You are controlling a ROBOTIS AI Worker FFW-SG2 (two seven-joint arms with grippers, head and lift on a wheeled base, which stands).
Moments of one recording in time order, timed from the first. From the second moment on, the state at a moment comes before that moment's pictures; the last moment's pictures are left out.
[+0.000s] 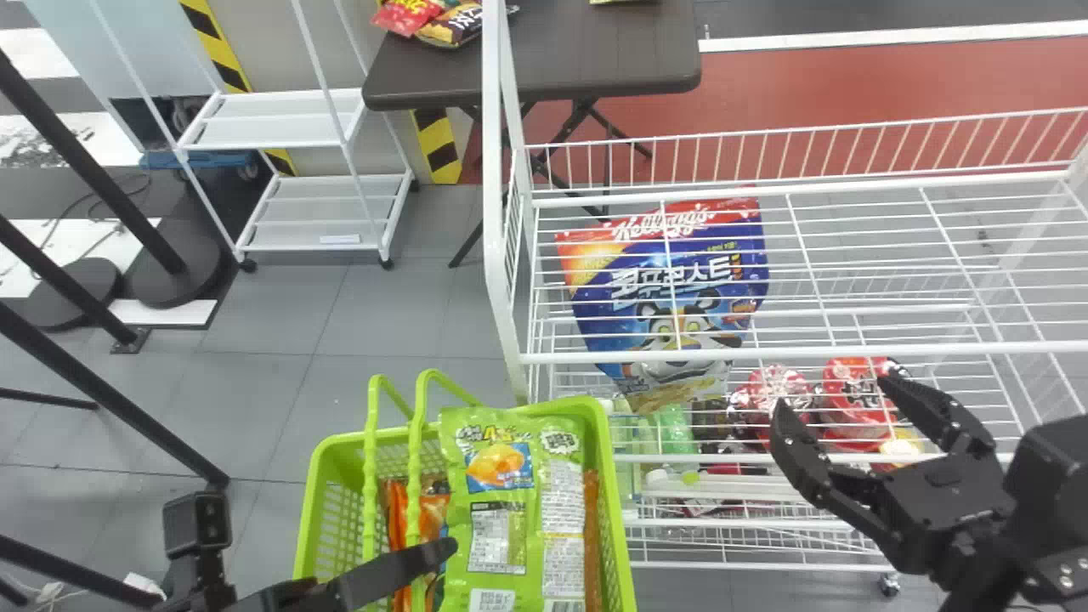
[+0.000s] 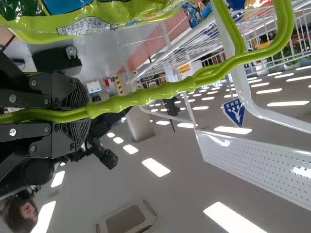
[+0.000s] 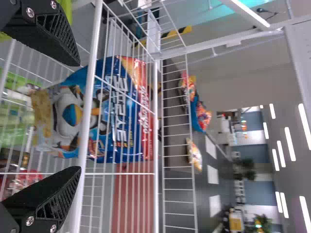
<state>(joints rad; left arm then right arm) 0.42 0.18 0.44 -1.68 0.49 1.05 -1.57 0.61 -0.01 0.01 -2.08 -0.02 0.16 0.35</state>
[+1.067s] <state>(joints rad) 0.47 0.15 0.47 -1.71 0.49 1.04 -1.57 0.66 0.00 -0.05 -1.98 -0.03 -0.04 0.39</state>
